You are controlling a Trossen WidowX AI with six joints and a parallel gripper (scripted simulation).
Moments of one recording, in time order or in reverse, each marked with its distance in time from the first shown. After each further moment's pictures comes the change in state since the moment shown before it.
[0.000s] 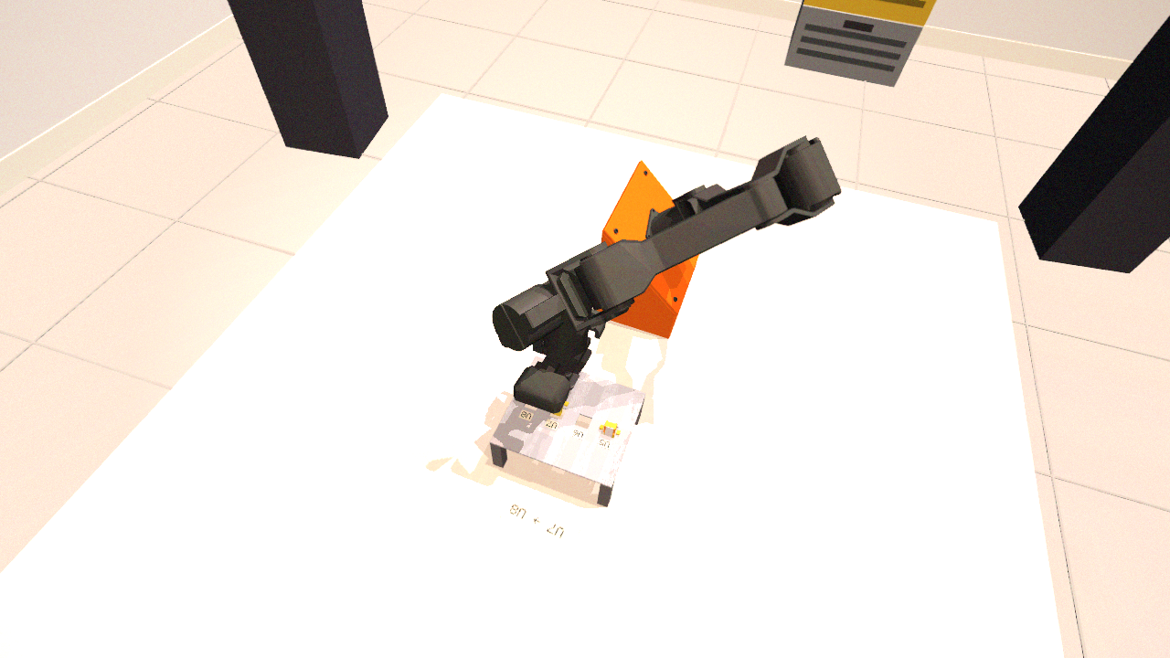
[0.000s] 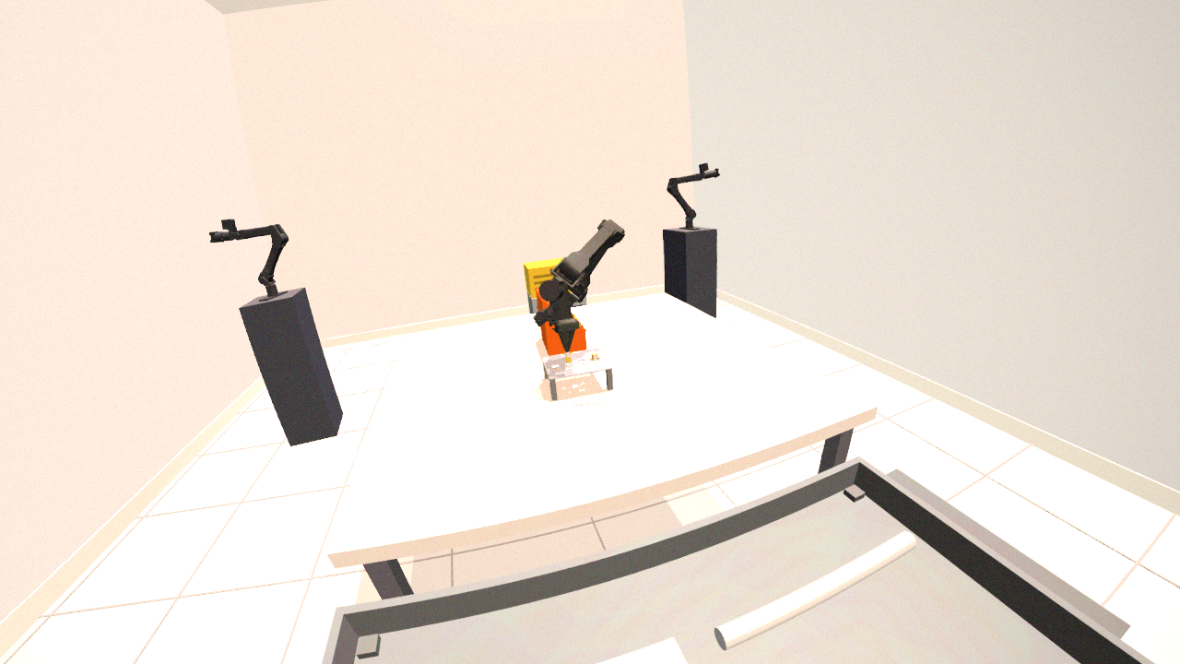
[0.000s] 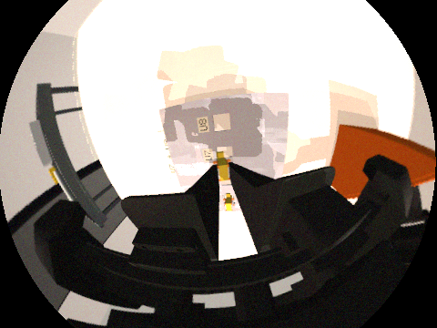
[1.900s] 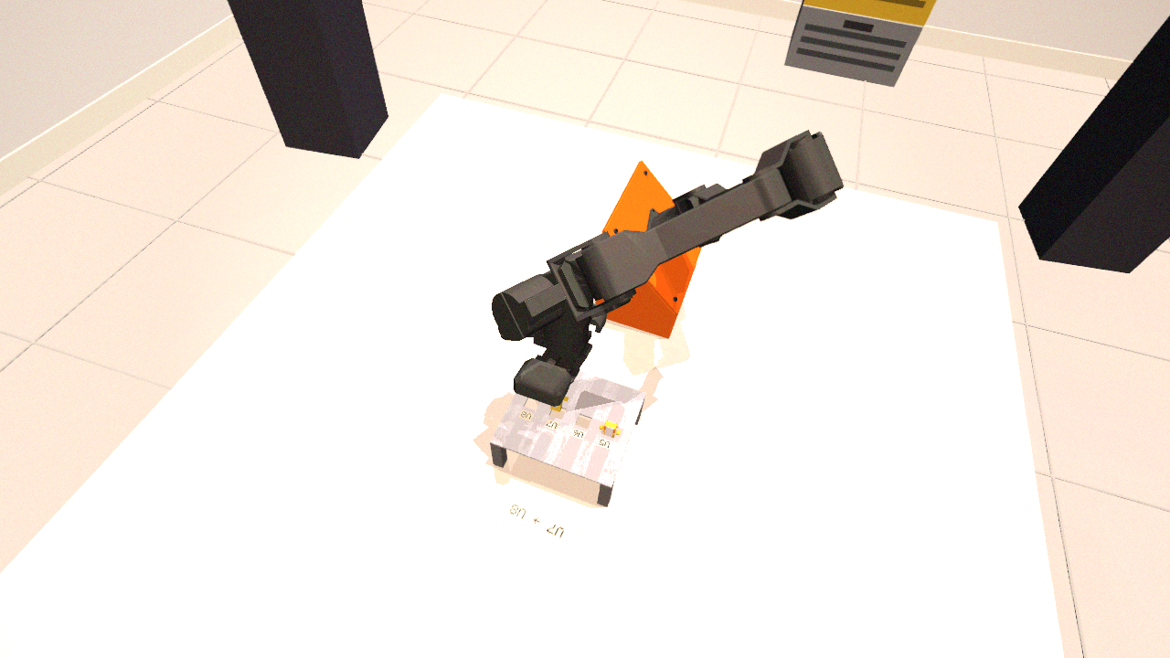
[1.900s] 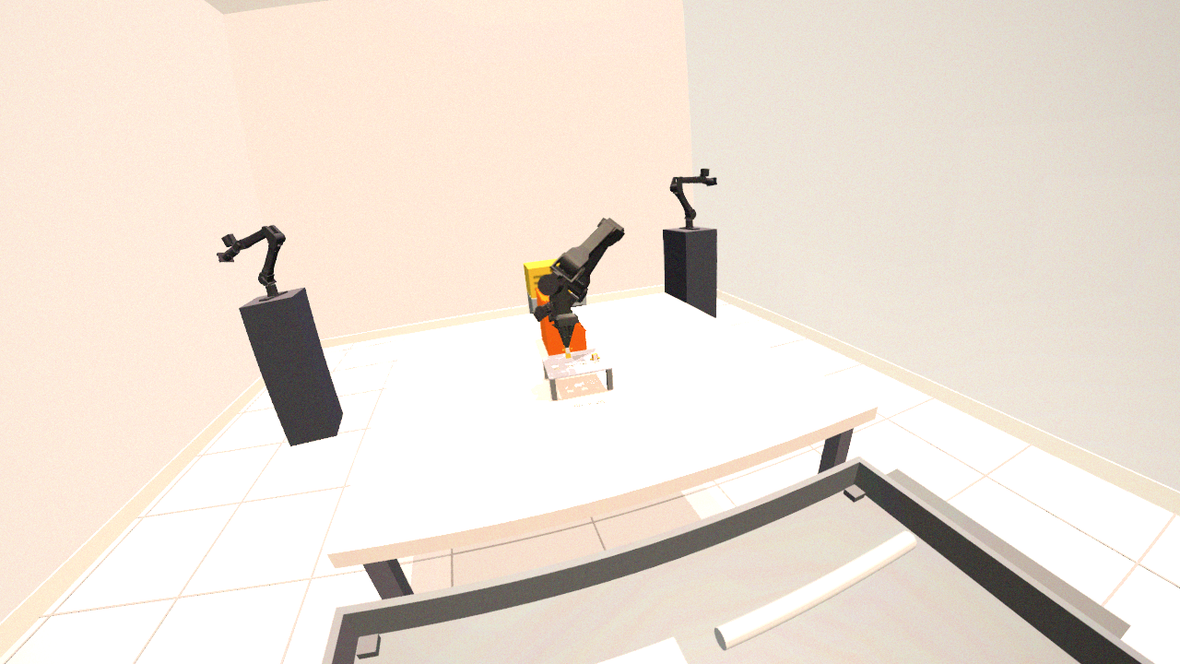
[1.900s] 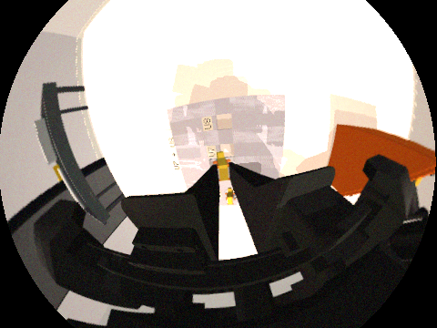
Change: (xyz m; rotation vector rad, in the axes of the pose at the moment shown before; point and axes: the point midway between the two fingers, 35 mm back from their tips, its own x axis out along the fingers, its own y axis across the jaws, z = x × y) arm -0.014 0.003 0.000 -0.002 -0.004 0.017
